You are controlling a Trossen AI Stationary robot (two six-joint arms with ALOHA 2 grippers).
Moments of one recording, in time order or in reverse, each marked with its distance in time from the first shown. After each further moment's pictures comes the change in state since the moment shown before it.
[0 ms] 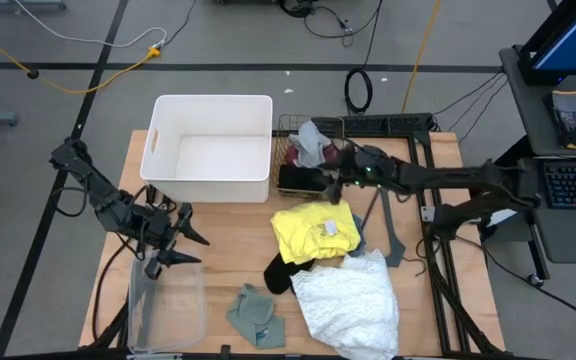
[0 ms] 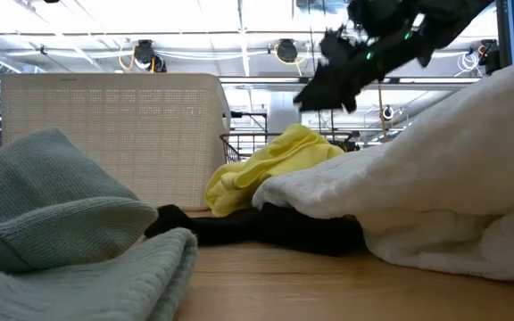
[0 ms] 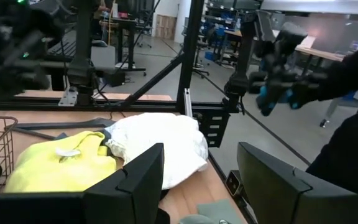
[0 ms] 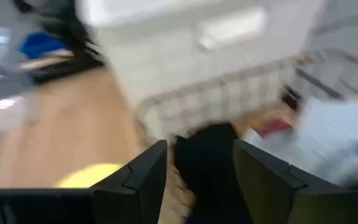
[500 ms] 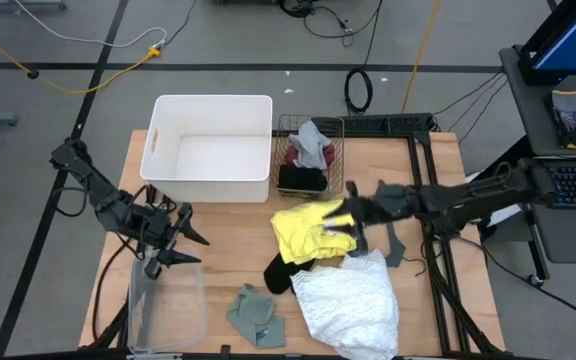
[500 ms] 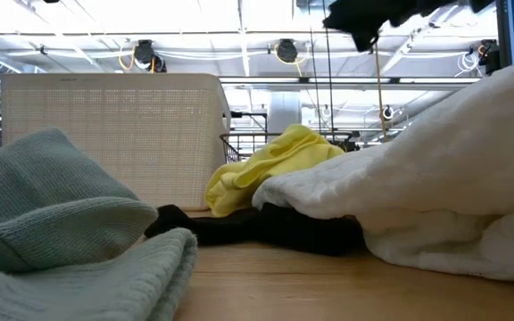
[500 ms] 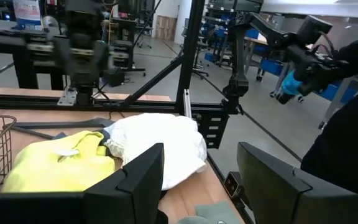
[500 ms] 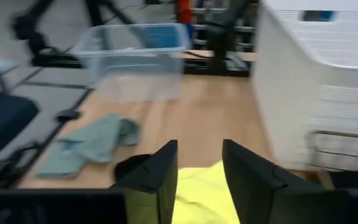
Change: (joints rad) left arm 0.000 0.000 0.000 0.005 0.000 -0.013; right arm 0.424 -0.207 0.000 -0.129 0.005 -0.116
